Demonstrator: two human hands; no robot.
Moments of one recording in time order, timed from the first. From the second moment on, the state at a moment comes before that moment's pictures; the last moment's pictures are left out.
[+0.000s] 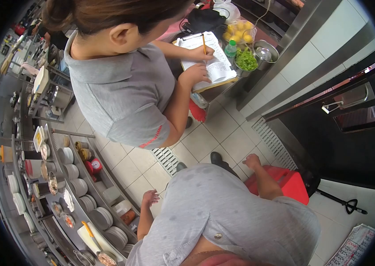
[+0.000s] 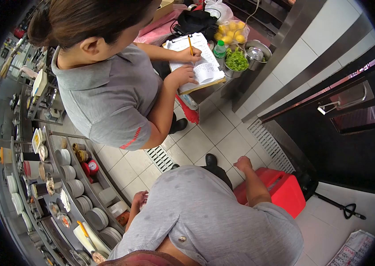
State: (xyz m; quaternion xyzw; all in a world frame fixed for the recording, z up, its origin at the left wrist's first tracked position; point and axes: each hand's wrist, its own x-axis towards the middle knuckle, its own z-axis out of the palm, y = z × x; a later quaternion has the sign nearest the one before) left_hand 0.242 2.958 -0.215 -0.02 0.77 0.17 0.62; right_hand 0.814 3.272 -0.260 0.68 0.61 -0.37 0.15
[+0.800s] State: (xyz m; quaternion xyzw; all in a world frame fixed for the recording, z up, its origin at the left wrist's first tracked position) left_hand 0.246 2.933 -0.221 -0.03 0.76 0.19 0.62; right_hand 0.803 3.277 -0.258 0.65 0.65 -0.37 0.13
